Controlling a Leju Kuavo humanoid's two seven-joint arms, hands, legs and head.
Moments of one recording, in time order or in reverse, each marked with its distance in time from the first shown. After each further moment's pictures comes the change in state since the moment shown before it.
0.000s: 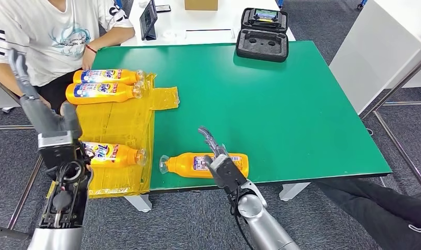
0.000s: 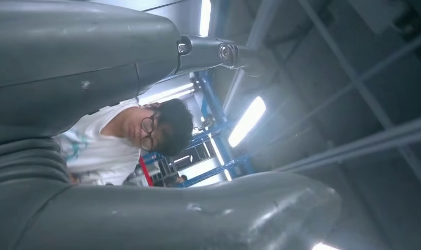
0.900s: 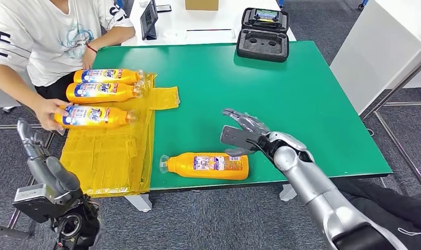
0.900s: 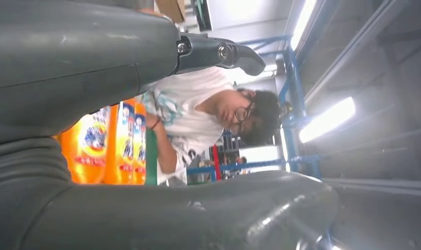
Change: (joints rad) left arm 0.353 -0.014 -0.014 -0.154 0.282 -0.002 0.000; right arm -0.362 -0.266 0.102 0.094 0.299 0.310 0.265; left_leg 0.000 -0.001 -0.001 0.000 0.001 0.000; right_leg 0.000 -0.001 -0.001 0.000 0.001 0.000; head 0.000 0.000
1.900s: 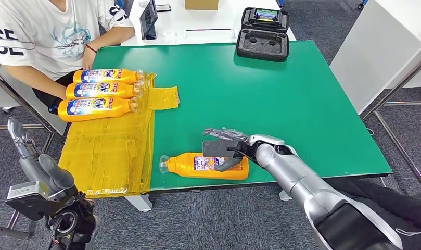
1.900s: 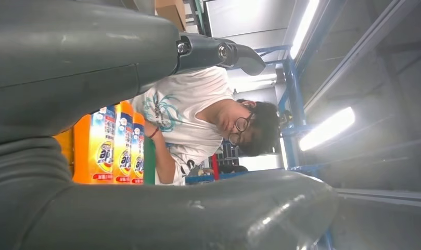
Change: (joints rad) left arm -0.017 0.000 0.026 0.008 -0.003 0.000 0.000; right arm -0.136 0.098 0.214 0.300 -0.033 0.085 -0.100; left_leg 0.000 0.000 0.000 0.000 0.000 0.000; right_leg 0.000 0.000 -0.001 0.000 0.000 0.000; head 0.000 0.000
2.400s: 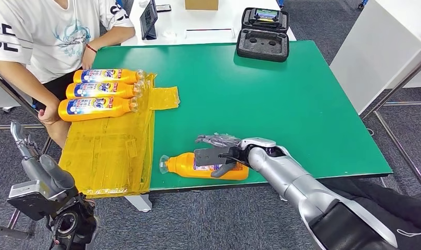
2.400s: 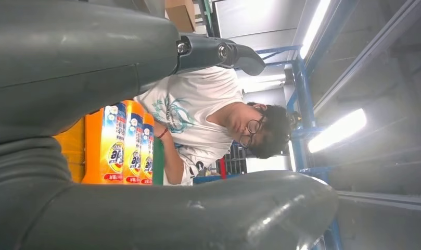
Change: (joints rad) left arm 0.002 0.000 0.007 0.024 0.023 0.000 0.000; right arm -0.012 0.027 0.086 0.015 0.013 0.001 0.005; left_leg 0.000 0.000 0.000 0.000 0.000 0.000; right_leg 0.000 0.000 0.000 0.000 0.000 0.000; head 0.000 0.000
